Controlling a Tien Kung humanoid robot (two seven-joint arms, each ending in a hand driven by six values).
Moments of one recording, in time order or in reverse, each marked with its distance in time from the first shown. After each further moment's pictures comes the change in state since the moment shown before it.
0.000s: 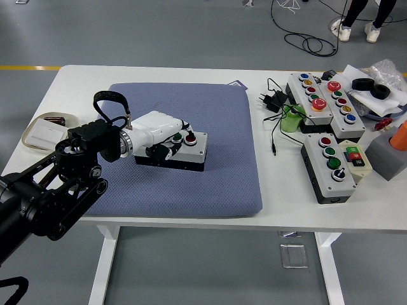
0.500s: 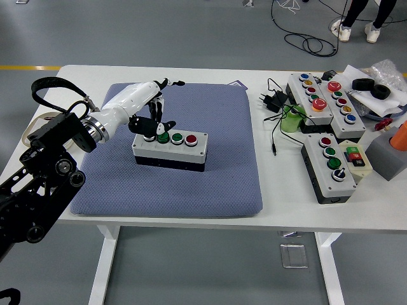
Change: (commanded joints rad) left arm 0.123 0.017 -0.180 -0.122 -0.406 0.208 0.021; right arm -0.005 -0.001 0.004 0.000 -0.007 0.001 0.001
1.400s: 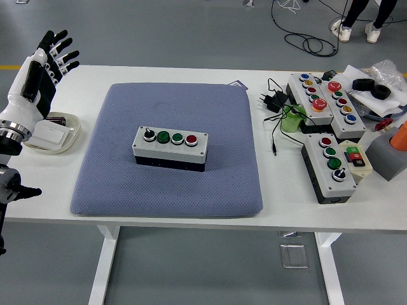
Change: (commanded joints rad) left arm 0.224 -0.009 -0.403 -0.074 -0.722 0.037 0.038; right arm 0.009 -0.003 -0.010 0.000 0.024 -0.003 0.003
